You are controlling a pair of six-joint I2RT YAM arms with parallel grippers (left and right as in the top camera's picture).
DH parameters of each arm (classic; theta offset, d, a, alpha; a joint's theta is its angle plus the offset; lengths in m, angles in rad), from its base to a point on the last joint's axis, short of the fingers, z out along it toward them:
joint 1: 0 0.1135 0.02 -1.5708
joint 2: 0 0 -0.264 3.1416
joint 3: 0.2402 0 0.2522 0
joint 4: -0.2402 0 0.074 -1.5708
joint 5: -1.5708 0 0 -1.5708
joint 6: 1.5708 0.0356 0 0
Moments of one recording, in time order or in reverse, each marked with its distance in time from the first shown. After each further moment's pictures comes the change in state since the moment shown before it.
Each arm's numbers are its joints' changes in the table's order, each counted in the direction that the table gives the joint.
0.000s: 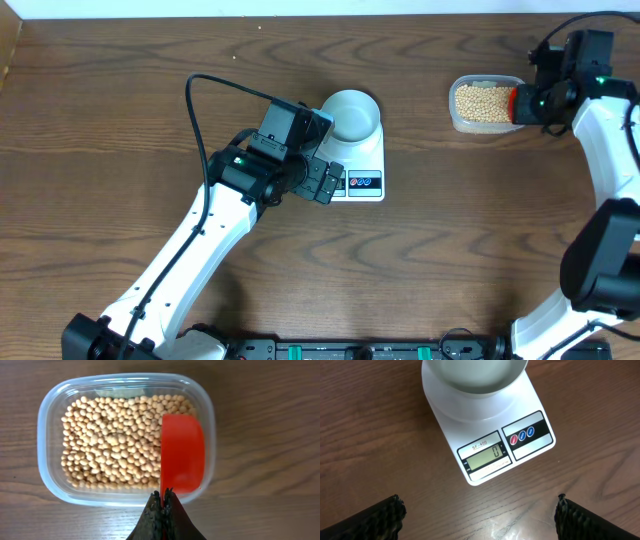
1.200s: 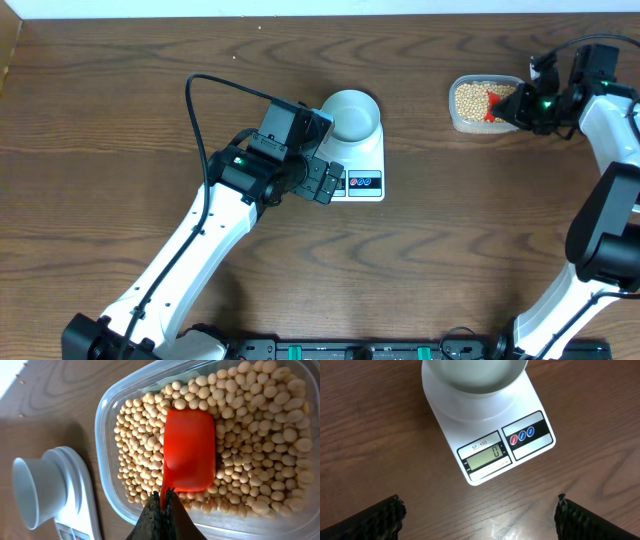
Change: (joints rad) left arm 0.000 0.000 0.000 0.000 0.000 0.000; right arm -0.095 0.166 0.018 0.044 0.505 0.213
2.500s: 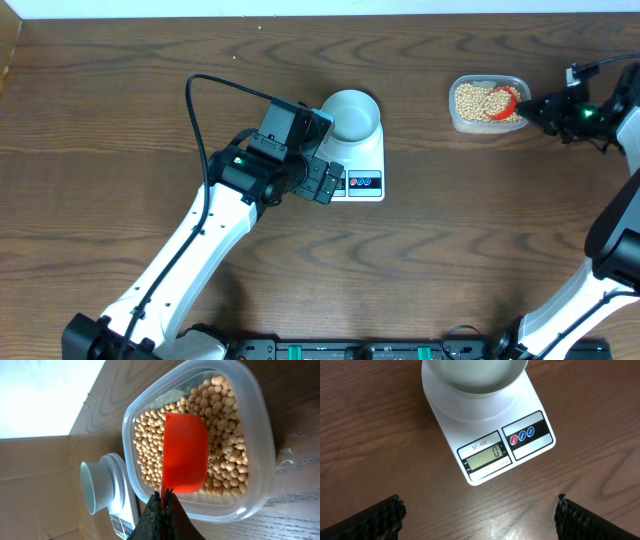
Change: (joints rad) left arm 0.000 0.000 0.000 0.000 0.000 0.000; right arm -0.177 0.030 -0.001 -0.003 0.310 0.040
